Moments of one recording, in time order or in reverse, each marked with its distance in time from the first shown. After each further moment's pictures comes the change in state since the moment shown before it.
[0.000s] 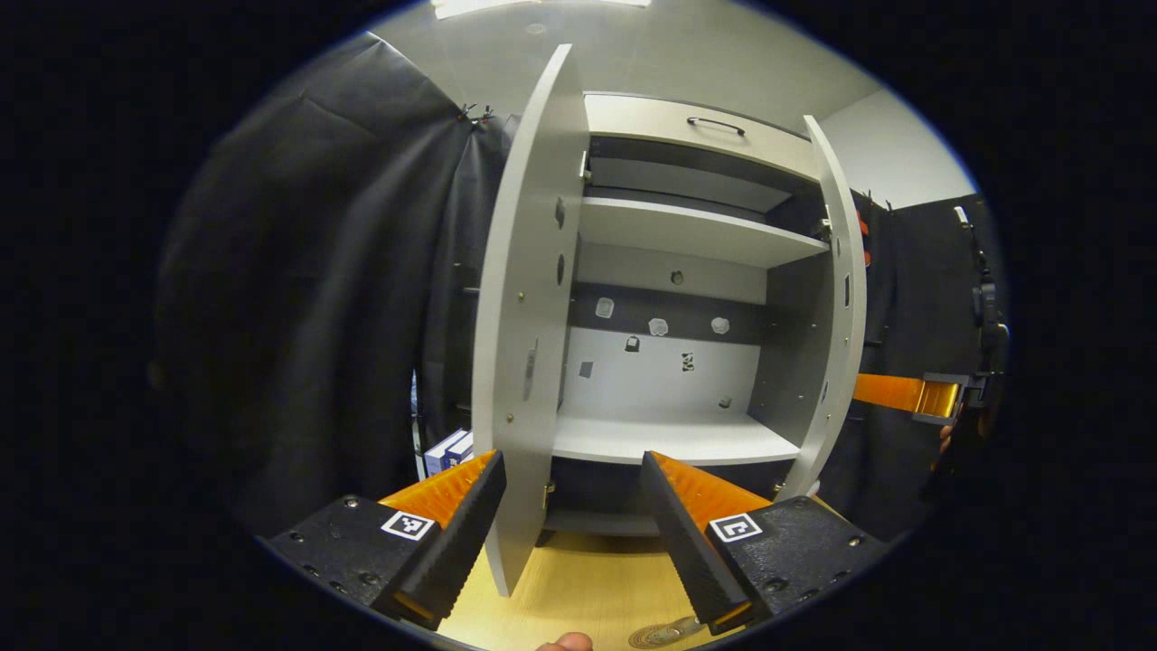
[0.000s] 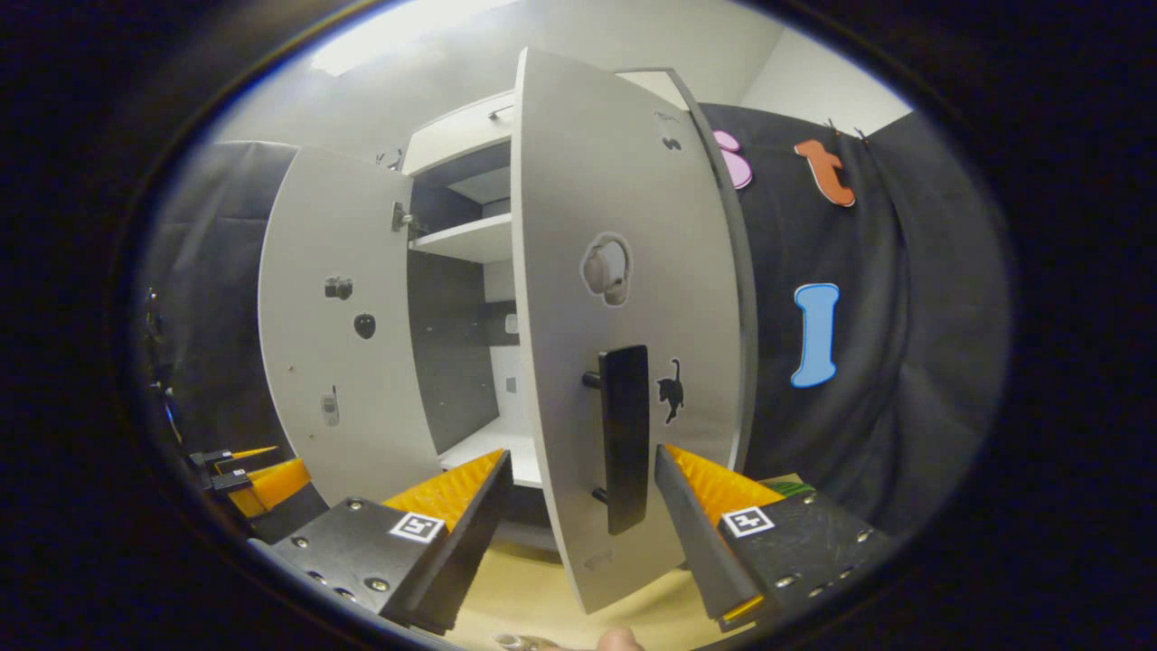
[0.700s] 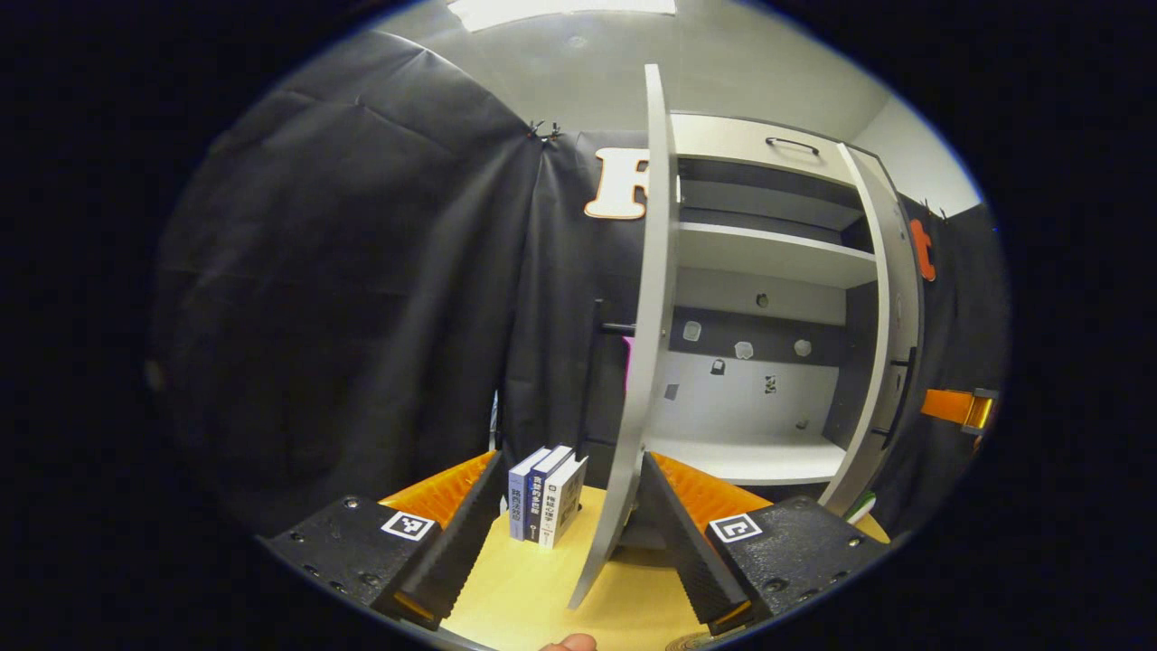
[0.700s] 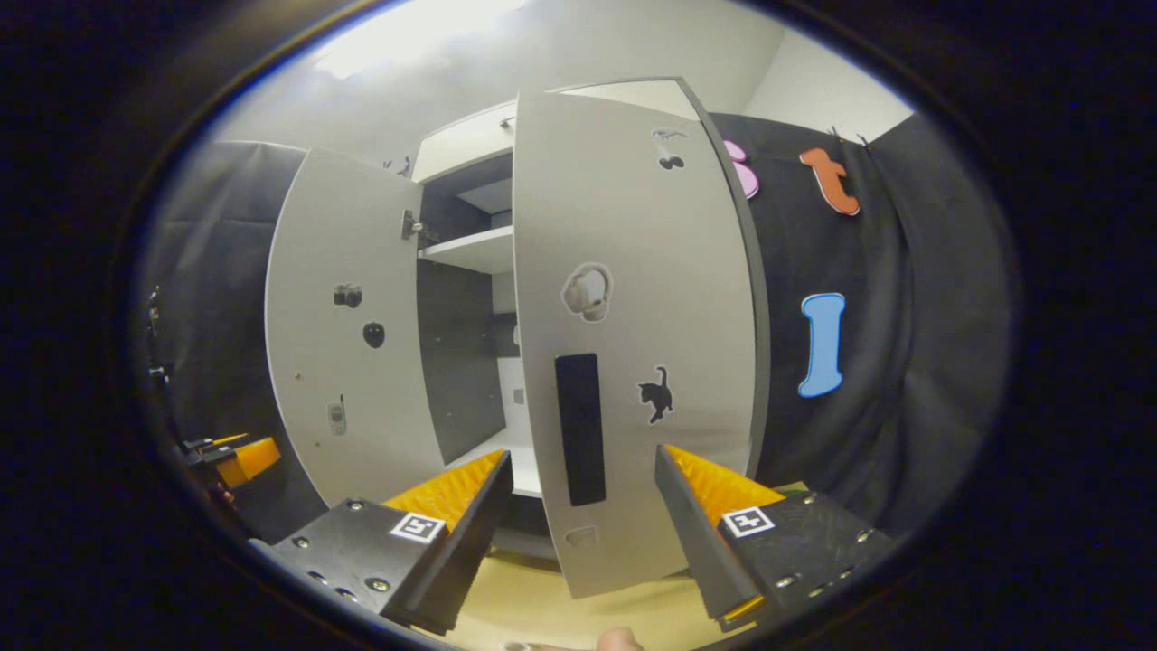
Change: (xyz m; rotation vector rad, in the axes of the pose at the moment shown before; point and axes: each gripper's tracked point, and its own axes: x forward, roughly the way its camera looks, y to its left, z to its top) left arm -0.011 0.086 0.018 -0.011 -0.052 0.233; right arm -0.001 0.005 0.006 -0.015 -0.040 -0.008
